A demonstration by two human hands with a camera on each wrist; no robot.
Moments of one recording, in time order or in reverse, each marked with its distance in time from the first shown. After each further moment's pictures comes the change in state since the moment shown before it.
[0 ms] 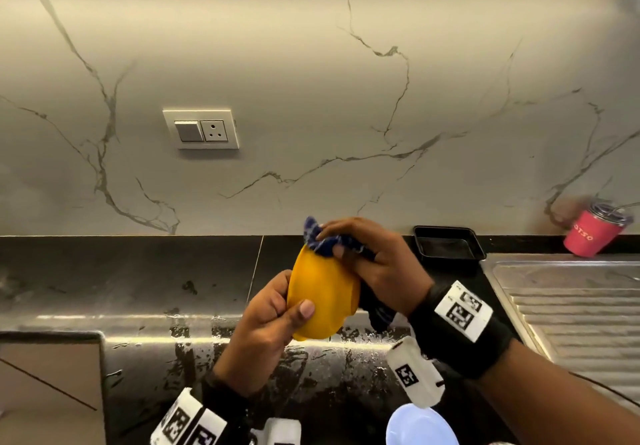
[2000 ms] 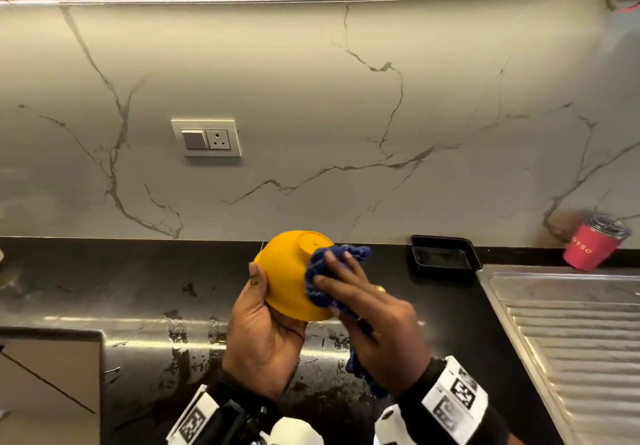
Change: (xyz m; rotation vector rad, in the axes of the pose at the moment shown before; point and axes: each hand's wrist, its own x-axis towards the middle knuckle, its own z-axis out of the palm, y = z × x) left_hand 0.006 0.007 0.047 -0.728 0.458 -0.133; right_hand -0.072 -0.015 0.027 -0.171 0.226 -0.198
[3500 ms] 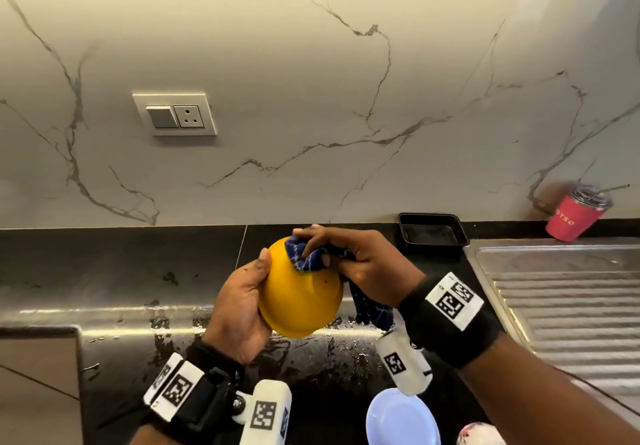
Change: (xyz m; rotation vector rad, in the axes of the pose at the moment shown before) left_hand 0.044 0.010 -0.026 0.510 -0.039 -0.094; right_hand 0.058 0.042 -0.021 0.293 -0.459 0.381
